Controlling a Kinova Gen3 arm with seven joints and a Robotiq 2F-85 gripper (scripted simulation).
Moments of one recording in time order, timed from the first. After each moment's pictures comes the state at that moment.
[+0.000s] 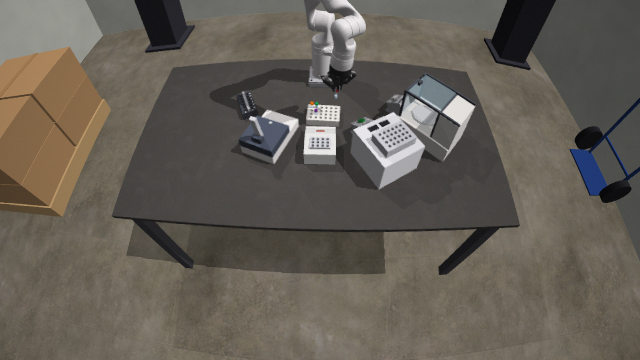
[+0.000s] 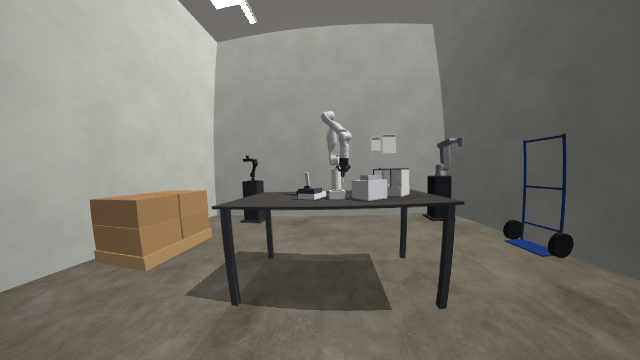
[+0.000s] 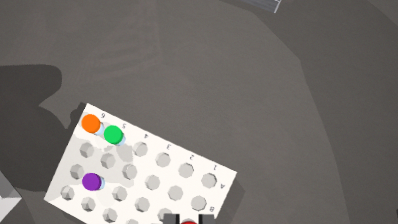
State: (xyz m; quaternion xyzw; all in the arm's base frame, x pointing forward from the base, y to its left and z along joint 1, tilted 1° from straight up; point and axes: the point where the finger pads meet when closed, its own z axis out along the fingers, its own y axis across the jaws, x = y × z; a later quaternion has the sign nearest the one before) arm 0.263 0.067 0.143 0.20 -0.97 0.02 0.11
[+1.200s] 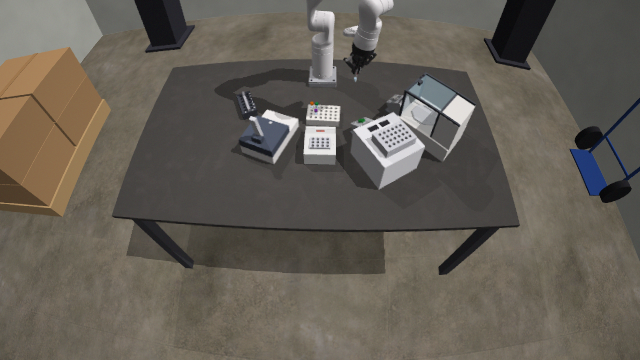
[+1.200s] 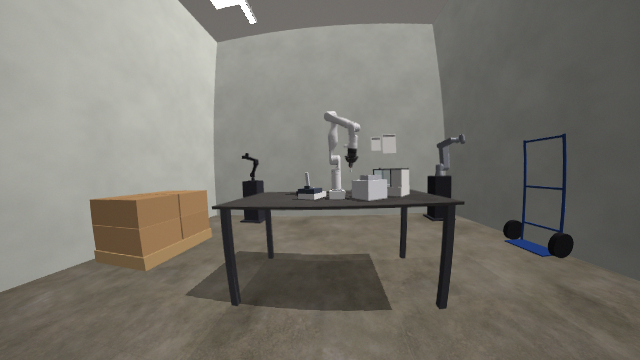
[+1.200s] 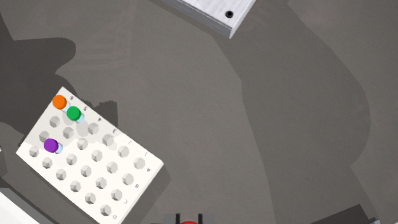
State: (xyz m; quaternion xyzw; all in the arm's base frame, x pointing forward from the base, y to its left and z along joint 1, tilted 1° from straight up) arm 0.243 0.136 0.220 0.29 -0.95 0.03 0.10
